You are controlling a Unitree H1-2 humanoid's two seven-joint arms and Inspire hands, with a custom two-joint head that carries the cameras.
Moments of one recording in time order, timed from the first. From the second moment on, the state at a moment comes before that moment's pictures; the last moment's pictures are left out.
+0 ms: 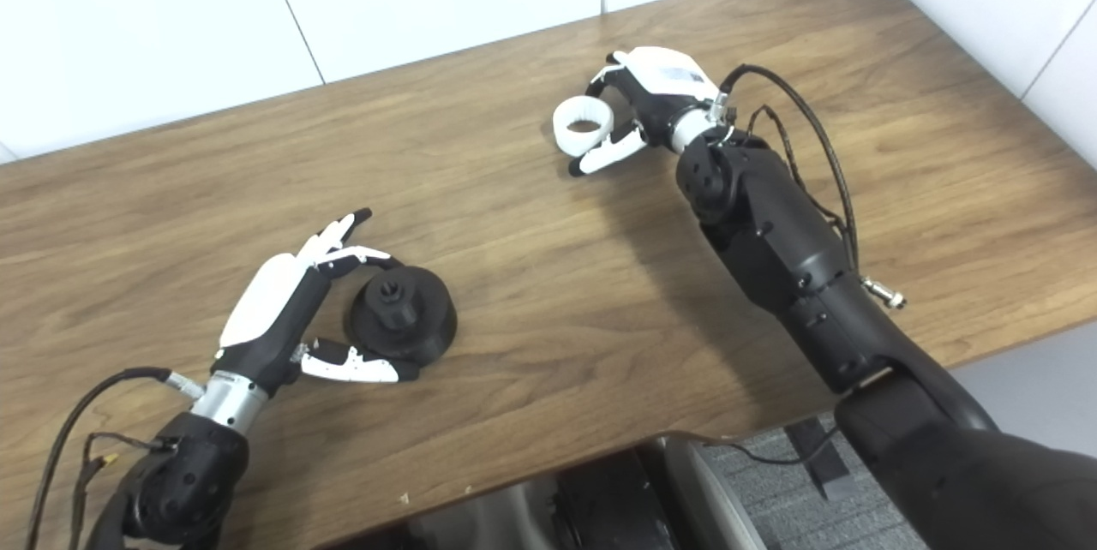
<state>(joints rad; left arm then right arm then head) -0.15 0.26 -0.34 -0.07 0.58 -0.09 -0.18 -0.43 -0.43 0.21 0.08 -0.81 0.37 0.25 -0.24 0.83</state>
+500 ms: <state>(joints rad) -0.13 0.26 -0.34 -0.08 0.58 -0.09 -0.18 -0.42 -0.43 0.21 0.10 -0.79 0.34 0.16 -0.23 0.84</state>
